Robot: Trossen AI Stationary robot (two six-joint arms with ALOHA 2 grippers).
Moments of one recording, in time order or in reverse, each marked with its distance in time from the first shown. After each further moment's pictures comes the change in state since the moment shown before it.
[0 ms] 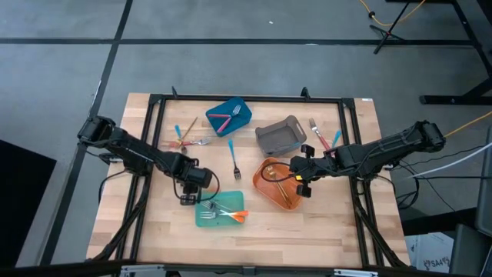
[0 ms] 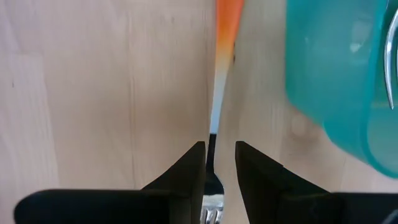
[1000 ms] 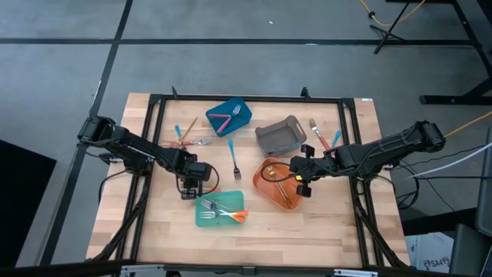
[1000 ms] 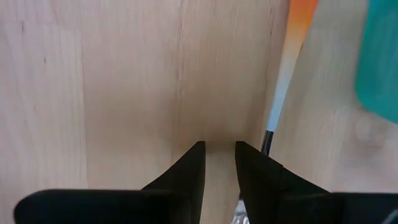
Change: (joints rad) left arm 0.091 -0.001 -0.069 0.044 -0.010 0.033; right arm 0.000 0.000 0.000 0.000 0.002 -0.003
